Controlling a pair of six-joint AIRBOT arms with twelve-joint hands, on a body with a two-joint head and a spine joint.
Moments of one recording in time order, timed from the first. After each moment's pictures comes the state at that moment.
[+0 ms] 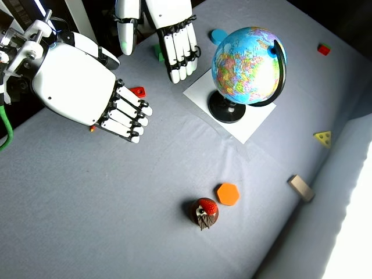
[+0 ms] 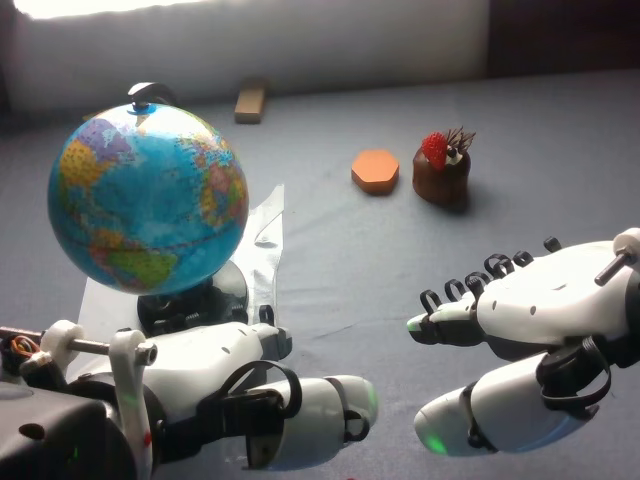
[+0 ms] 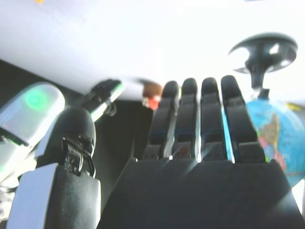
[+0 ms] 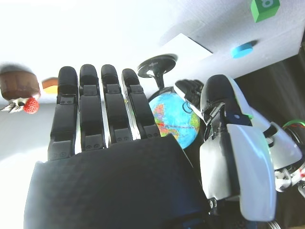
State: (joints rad) left arm 0.39 -0.89 0.31 -2.02 -1.10 2.26; right arm -0.15 -0.88 0.56 -0.66 -0.64 -0.08
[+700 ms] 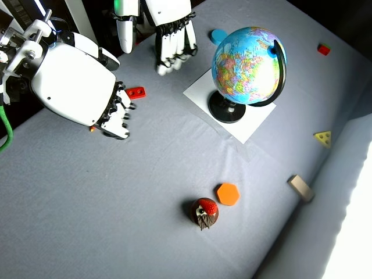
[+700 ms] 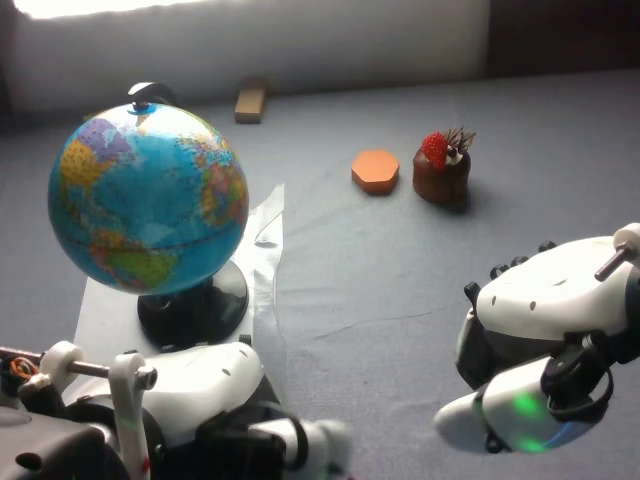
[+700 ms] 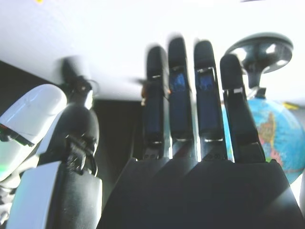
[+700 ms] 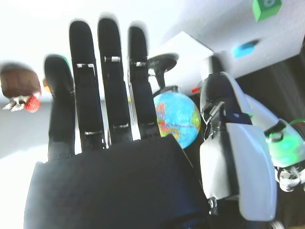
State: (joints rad) left arm 0.41 -0.88 0.28 -2.02 -1.10 2.26; right arm -0.14 -0.88 0.56 -0.66 -0.64 -0.08
